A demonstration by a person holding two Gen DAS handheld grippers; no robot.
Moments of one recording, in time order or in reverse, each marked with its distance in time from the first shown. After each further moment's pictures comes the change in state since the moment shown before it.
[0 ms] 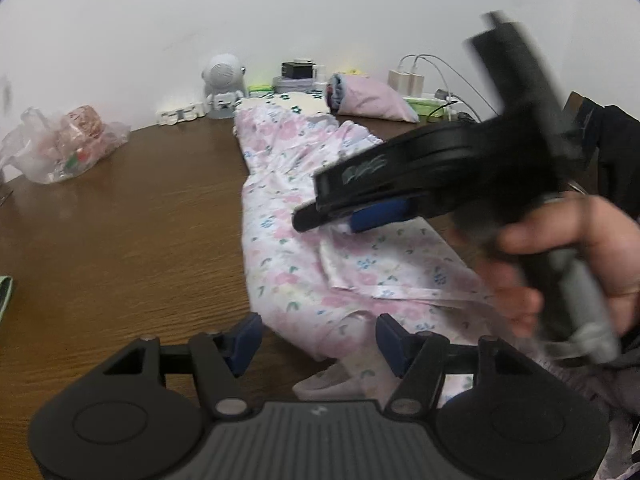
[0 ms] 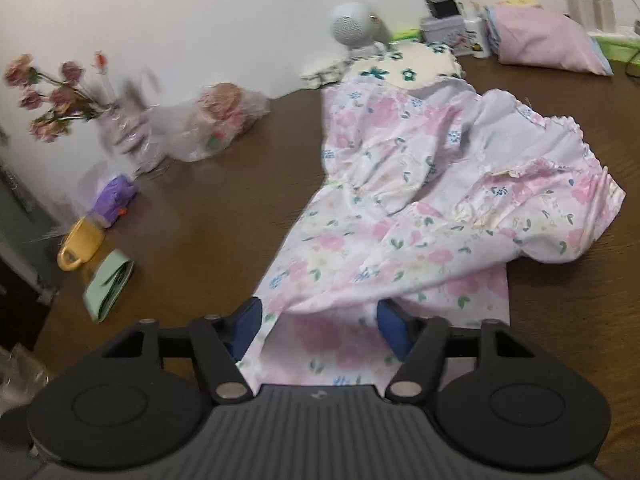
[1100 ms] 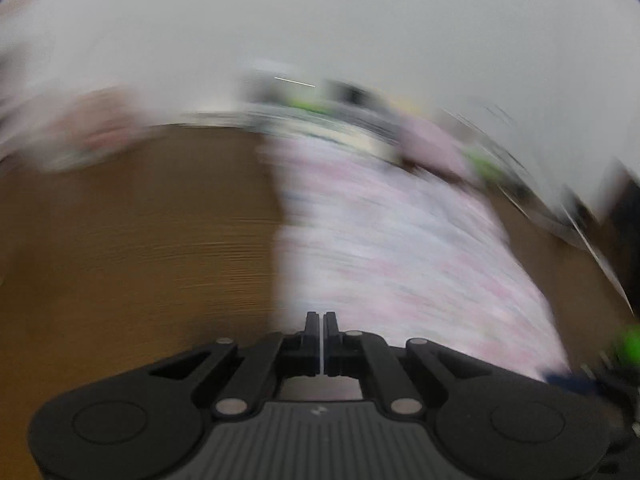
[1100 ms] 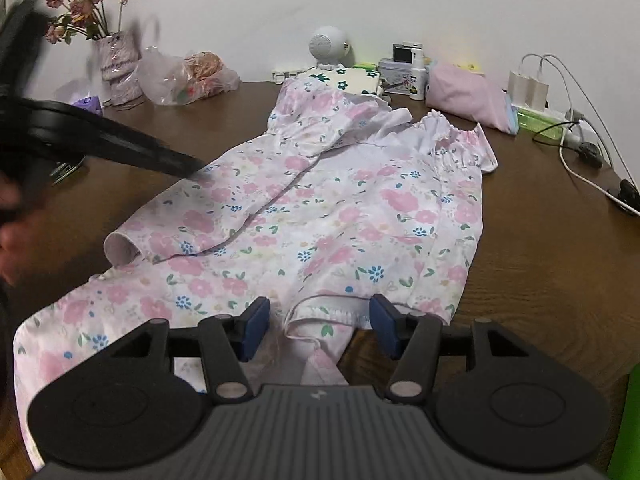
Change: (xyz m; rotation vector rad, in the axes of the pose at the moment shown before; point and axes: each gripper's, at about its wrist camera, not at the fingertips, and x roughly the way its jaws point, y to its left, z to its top) left arm 0.029 0.081 0.027 -0.385 -0.088 0.155; right arm -0.108 -0.021 -0.094 -0.309 -0.087 -0.195
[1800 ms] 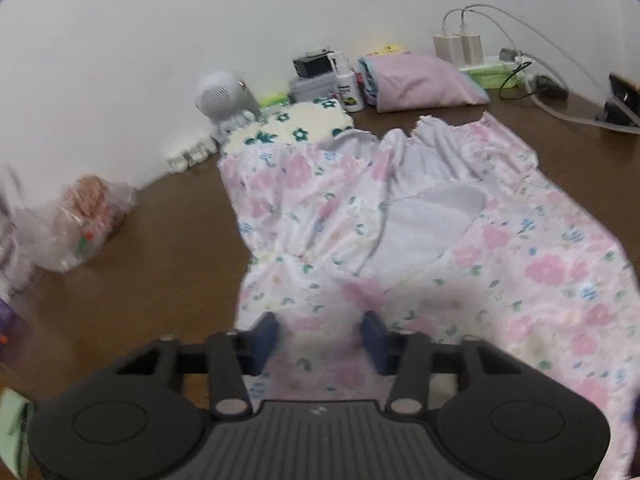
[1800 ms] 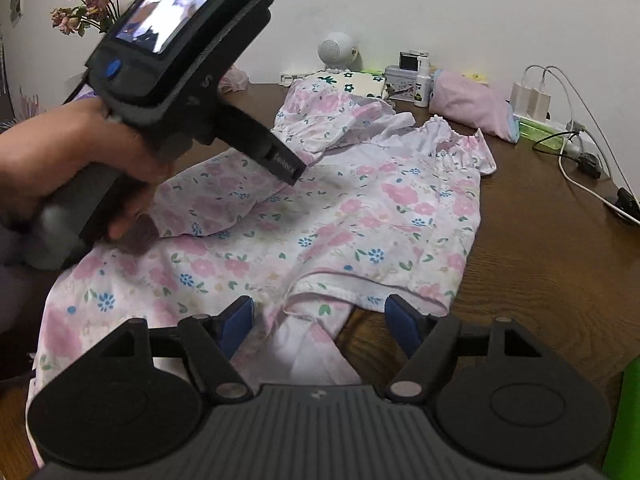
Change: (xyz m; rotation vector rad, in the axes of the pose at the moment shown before) left arm 0.080 -0.152 0.005 0.489 0.093 0.117; right arm -0.009 -0.005 -0.011 -0.057 -0.013 0.015
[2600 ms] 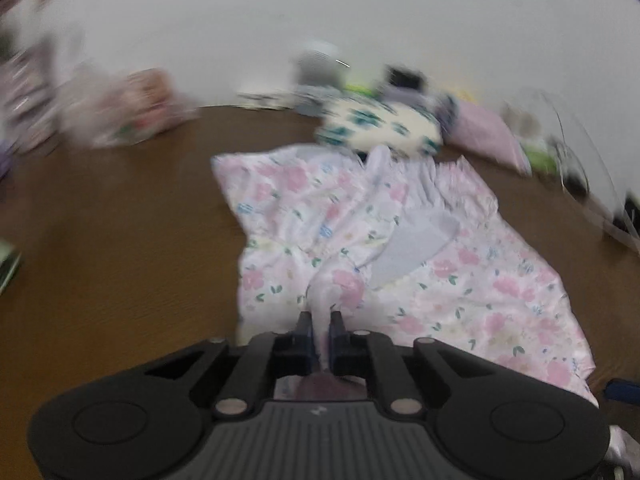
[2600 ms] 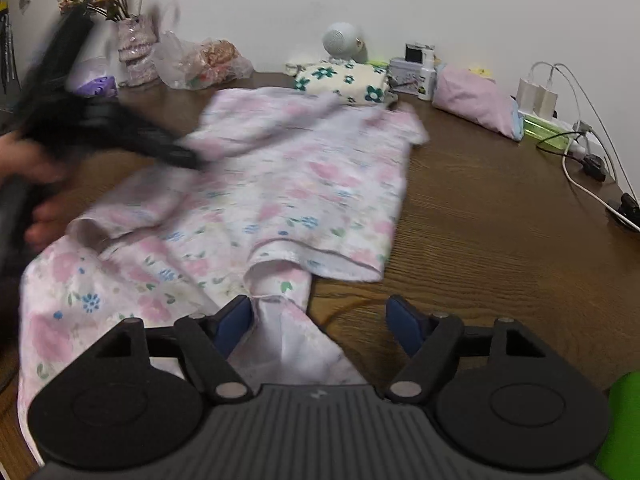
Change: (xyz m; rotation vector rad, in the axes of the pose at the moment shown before) left arm -0.044 0.098 -0.074 -0.459 -0.068 -0.086; right arm 0.000 -0.016 0.010 -0.024 0.054 0.007
